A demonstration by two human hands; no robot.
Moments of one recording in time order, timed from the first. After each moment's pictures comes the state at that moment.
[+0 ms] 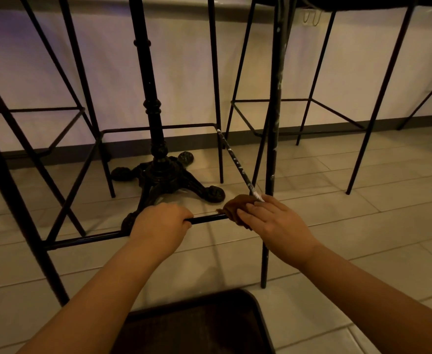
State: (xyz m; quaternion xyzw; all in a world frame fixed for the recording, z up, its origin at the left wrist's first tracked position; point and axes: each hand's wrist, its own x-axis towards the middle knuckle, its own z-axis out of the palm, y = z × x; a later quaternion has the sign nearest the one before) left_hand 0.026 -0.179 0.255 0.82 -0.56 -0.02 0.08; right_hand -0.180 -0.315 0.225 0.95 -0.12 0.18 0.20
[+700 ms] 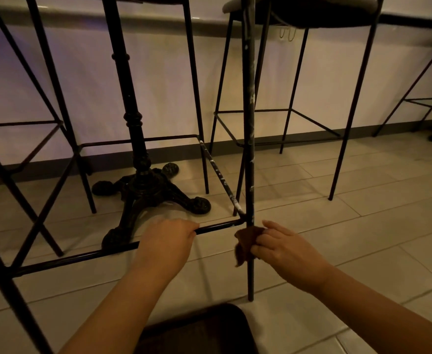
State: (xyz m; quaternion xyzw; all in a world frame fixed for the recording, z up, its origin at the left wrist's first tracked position) left_hand -0.009 -0.205 0.245 0.80 -0.59 0.02 0.13; right_hand -0.230 -0.328 0.211 0.97 -0.11 0.14 0.16
